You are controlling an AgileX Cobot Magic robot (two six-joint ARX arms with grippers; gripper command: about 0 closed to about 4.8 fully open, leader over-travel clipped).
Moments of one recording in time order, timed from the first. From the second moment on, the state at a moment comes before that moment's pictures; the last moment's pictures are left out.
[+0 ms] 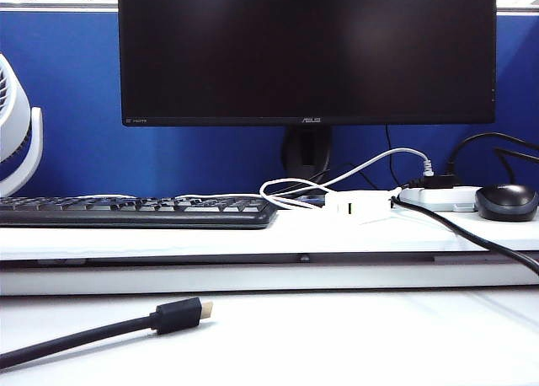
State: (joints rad) left arm -0.34 0.68 2.08 -1.43 0.19 0.26; right arm 0.69 1.83 2.84 -1.40 -0.08 0.07
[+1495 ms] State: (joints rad) left arm -0.34 0.44 0.46 -0.12 0.16 0.00; right arm 0.82 1.20 1.98 -1.17 0.24 0.09
